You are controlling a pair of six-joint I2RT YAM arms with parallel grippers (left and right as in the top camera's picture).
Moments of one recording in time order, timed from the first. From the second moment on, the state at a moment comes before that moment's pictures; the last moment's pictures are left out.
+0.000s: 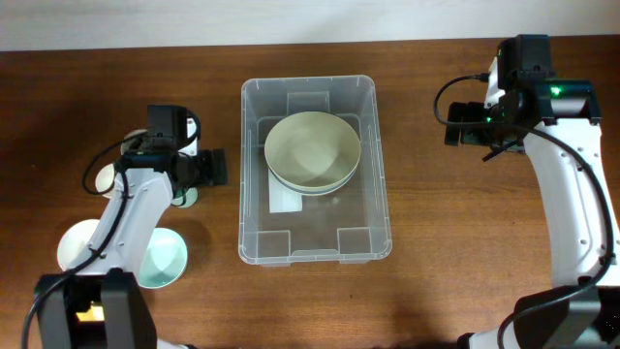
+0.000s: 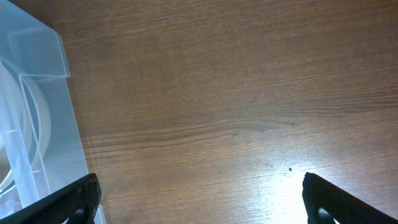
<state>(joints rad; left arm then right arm) -0.02 1.64 1.15 -0.65 -0.03 -0.08 -0.04 1.67 1.70 -1.23 0.06 0.13</state>
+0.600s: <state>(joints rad) -0.02 1.76 1.15 -0.66 -0.03 -0.08 -0.04 1.67 1.70 -1.23 0.06 0.13</state>
